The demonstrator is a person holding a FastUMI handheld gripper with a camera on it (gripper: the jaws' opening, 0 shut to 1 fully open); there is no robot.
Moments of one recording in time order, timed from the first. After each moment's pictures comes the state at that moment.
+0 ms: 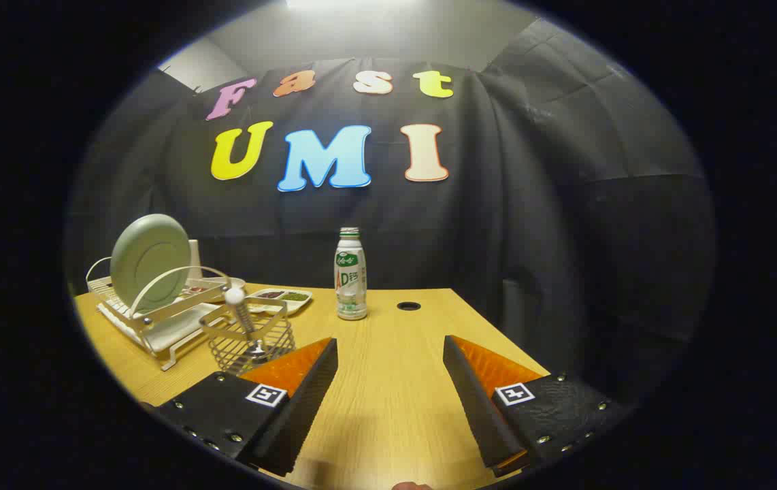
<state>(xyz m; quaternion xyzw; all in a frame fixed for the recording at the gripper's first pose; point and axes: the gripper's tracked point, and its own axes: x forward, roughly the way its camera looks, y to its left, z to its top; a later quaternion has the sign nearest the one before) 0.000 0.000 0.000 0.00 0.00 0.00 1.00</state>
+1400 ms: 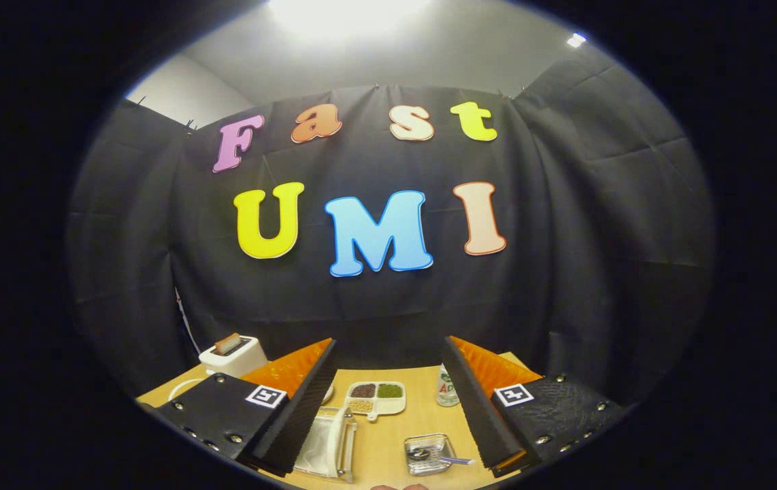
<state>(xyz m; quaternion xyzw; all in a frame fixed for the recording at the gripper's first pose) -0.008 0.215 0.272 0.05 0.00 0.06 1.00</state>
